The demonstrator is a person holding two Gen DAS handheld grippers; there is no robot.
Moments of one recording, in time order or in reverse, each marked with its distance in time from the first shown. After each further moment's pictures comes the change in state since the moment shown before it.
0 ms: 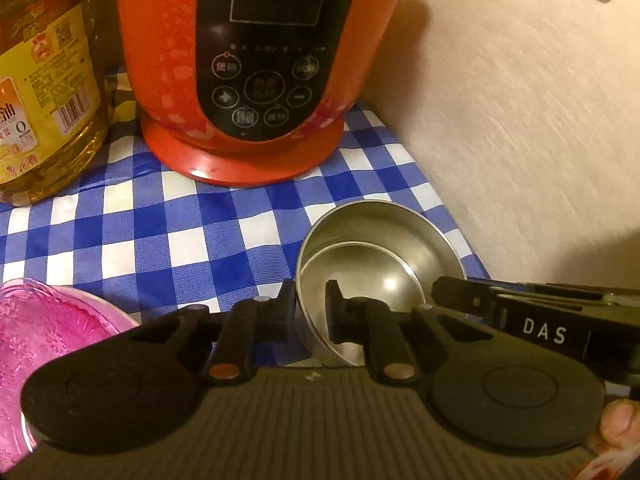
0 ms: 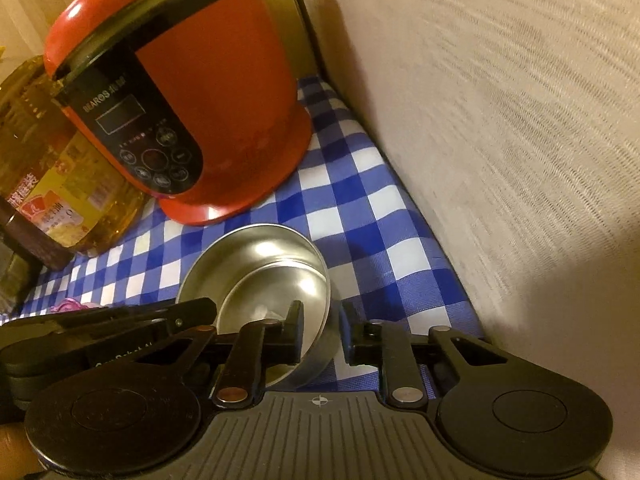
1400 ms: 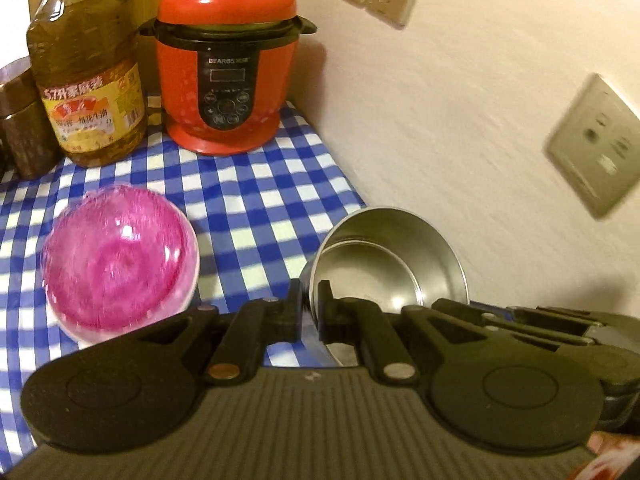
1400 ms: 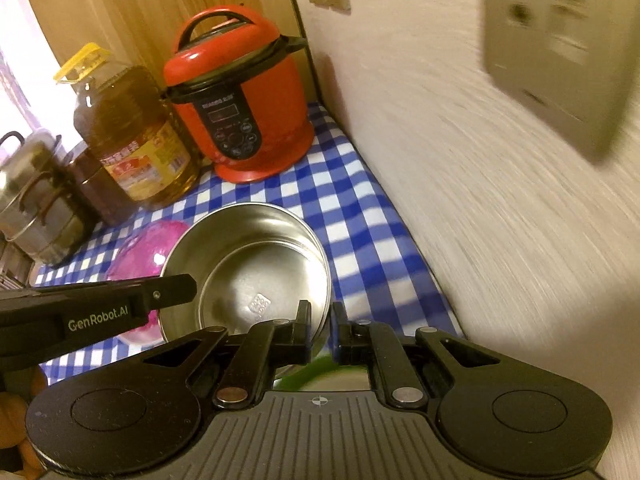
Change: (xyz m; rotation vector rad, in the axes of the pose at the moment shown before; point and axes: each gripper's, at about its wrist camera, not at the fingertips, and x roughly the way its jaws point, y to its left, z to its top) left arm -0.218 -0.094 -0.099 0.022 -0.049 -0.018; right arm -0.222 0.033 -0.122 -0.011 -0.075 -0.049
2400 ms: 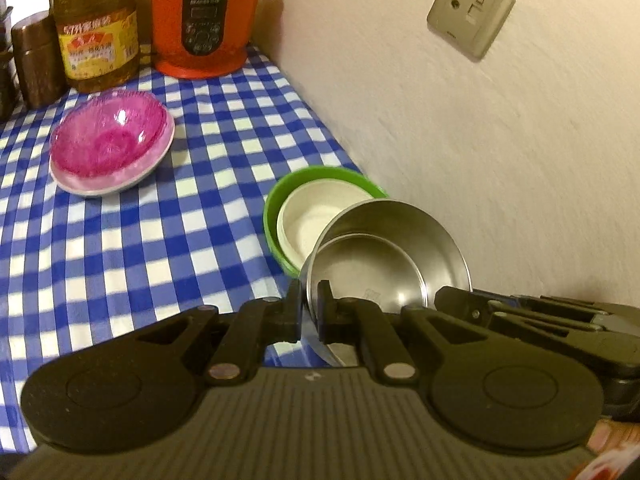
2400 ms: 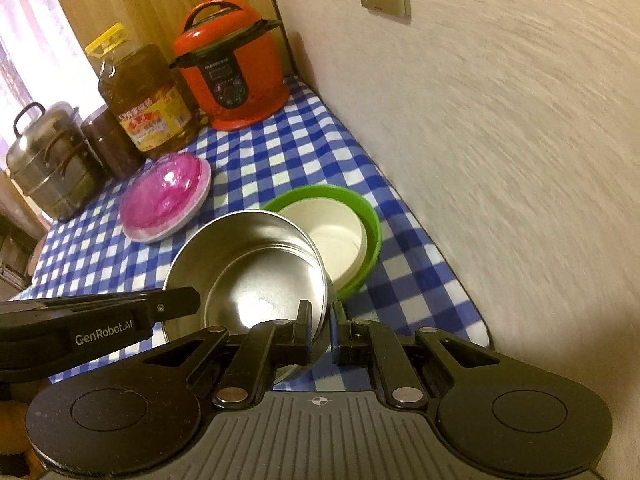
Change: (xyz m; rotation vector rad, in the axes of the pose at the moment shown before) left arm -0.079 -0.040 -0.152 0.022 0.049 -0.049; right arm -0.113 -0.021 -0.137 0.030 0.010 -0.035
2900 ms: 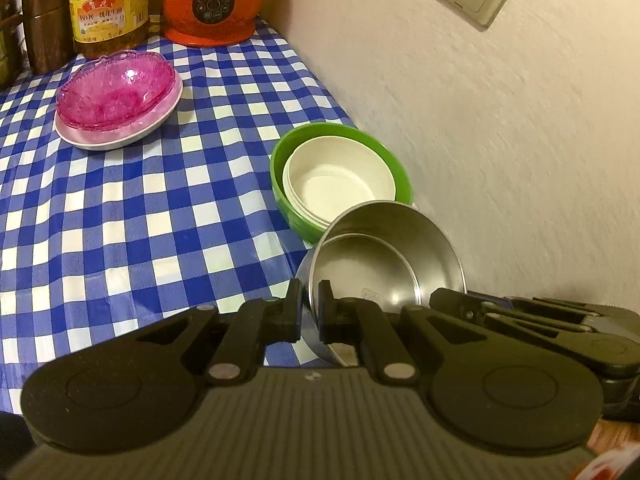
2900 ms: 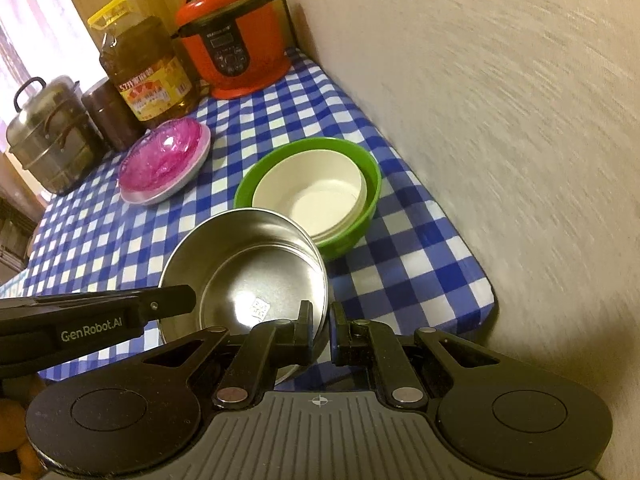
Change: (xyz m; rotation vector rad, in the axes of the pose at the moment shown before) left arm 0.001 0.003 -0.031 -0.034 0.042 -0.006; right arm 0.007 -0.003 -0.031 -0.005 0.053 0.000
